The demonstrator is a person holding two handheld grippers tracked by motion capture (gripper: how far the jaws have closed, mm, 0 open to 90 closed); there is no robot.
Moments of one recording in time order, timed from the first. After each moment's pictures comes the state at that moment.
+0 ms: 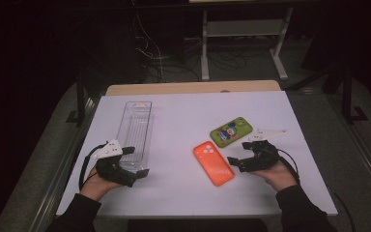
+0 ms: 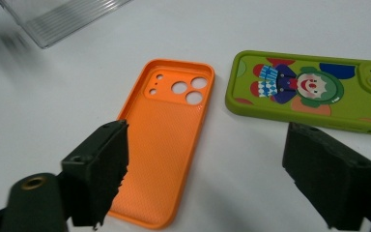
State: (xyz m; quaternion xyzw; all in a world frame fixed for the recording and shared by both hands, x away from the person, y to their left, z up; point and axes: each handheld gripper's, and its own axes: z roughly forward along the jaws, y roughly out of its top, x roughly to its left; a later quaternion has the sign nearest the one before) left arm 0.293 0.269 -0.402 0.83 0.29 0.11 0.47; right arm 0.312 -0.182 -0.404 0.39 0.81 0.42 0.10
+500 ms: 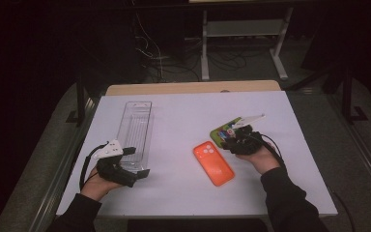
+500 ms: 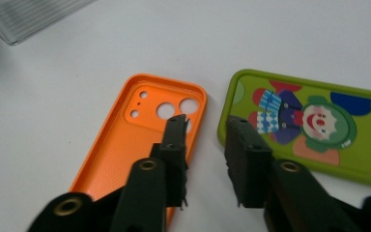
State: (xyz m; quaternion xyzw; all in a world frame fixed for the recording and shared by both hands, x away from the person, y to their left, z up) left arm 0.293 0.267 -0.404 0.82 0.29 0.10 0.48; right arm 0.357 -0.149 -0.400 0.38 0.84 0.37 0.09
